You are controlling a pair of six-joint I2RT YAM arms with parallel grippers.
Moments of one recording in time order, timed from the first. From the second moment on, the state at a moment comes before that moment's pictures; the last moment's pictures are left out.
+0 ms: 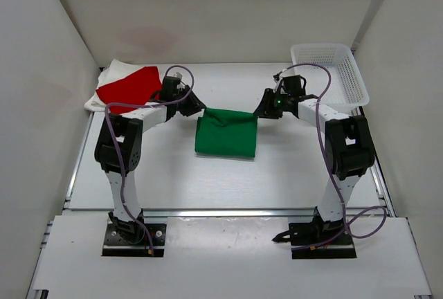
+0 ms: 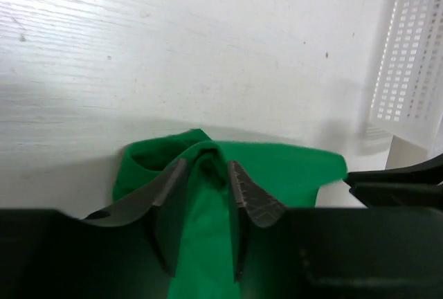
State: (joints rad) left arm -0.28 1.96 1.28 0.00 0.27 -0.79; right arm 0.20 1.88 1.27 -0.20 -0.47 0.41
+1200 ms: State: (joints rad) left arm -0.39 1.61 0.82 0.35 0.20 -0.87; right arm 0.31 1.61 0.92 0.03 -0.43 0.41
